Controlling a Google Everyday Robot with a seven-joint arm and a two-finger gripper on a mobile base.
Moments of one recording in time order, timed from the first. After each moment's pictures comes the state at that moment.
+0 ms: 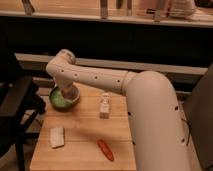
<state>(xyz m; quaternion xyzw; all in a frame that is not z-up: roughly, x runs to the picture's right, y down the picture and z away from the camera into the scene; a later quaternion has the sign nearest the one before) -0.219 -0.001 0.821 -0.15 -0.18 -0.34 0.91</state>
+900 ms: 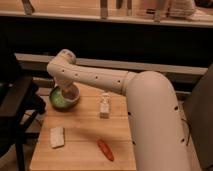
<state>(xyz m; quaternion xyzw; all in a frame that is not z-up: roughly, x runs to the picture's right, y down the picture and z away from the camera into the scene) -0.218 -0.004 0.823 -0.15 -0.18 -0.34 0.91</state>
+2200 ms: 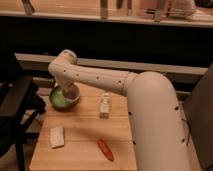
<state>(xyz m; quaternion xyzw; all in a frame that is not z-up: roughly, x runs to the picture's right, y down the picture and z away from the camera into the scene) -0.216 -0.005 0.828 -0.14 -0.18 -0.33 0.92</state>
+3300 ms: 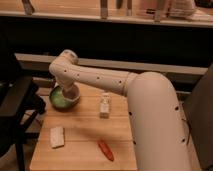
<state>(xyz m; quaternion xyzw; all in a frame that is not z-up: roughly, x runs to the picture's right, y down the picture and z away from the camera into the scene) -0.217 -0.006 0.831 -0.14 -0.18 -0.33 0.92</state>
